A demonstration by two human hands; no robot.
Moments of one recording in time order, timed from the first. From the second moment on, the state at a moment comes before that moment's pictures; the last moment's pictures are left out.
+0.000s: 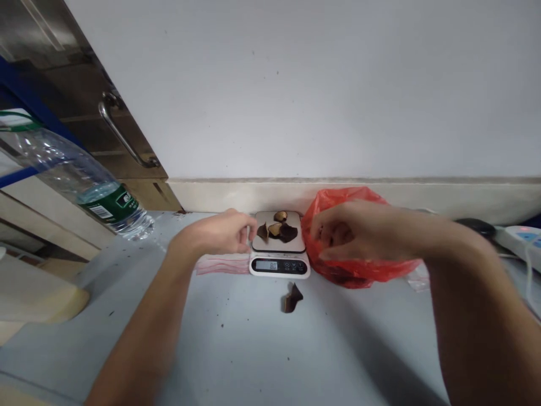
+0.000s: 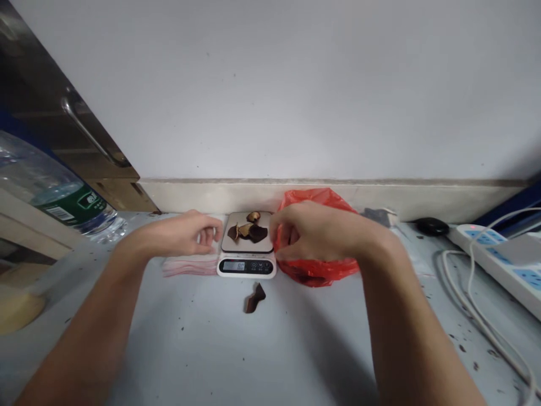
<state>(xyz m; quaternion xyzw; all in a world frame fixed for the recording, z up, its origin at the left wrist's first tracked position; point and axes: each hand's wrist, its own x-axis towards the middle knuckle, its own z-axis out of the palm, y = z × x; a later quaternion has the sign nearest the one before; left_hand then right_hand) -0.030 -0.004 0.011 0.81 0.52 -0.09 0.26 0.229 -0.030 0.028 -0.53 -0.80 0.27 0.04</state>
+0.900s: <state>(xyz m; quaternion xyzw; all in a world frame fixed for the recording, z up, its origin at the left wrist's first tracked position) -0.055 0.005 0.002 0.74 0.59 -0.21 0.24 0.163 -0.014 -0.013 -0.55 -0.81 0.20 0.12</state>
